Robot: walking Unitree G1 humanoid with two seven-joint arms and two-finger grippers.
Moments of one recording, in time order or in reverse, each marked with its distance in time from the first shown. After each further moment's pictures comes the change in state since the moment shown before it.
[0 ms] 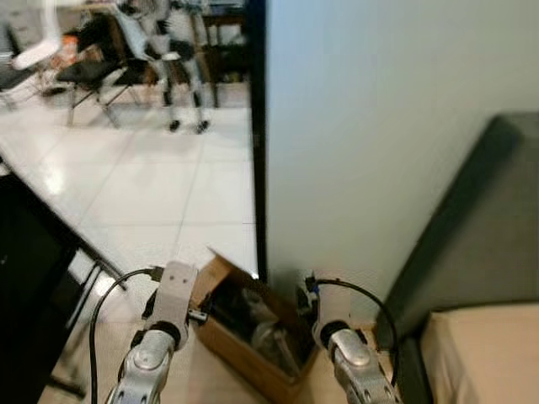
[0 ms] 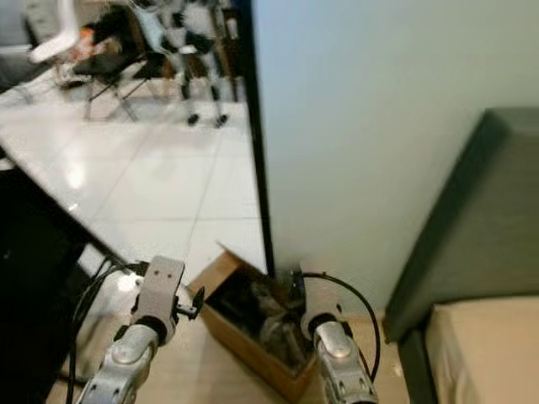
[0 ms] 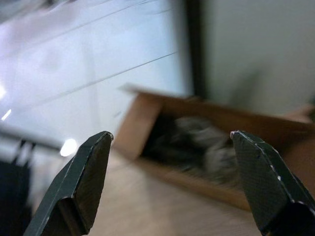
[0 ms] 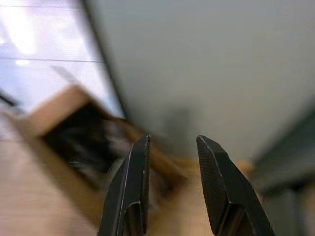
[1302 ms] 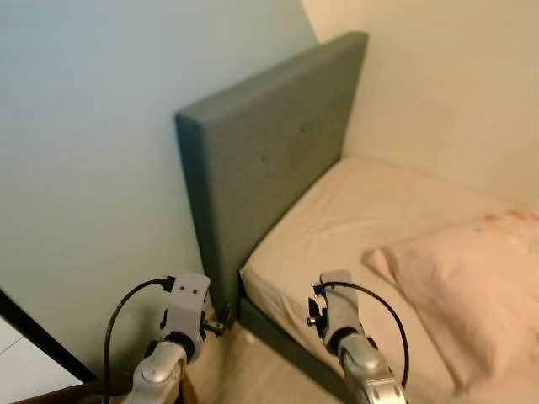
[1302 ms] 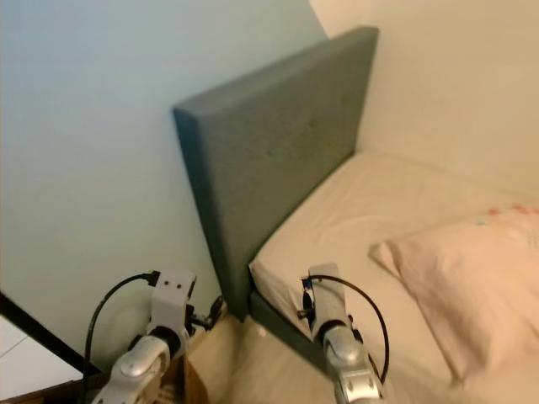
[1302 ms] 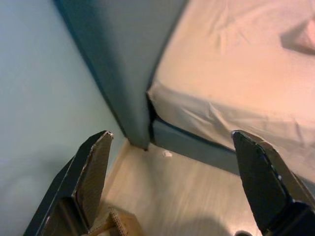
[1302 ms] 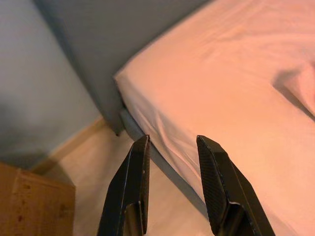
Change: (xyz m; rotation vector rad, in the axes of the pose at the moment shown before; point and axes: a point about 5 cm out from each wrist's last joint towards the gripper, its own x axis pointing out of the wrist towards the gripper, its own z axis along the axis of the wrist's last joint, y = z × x) left arm -0.008 -0.010 -0.007 -0.140 -0.007 -0.068; right arm -0.003 -0.005 -0.004 -0.018 0.075 -0.015
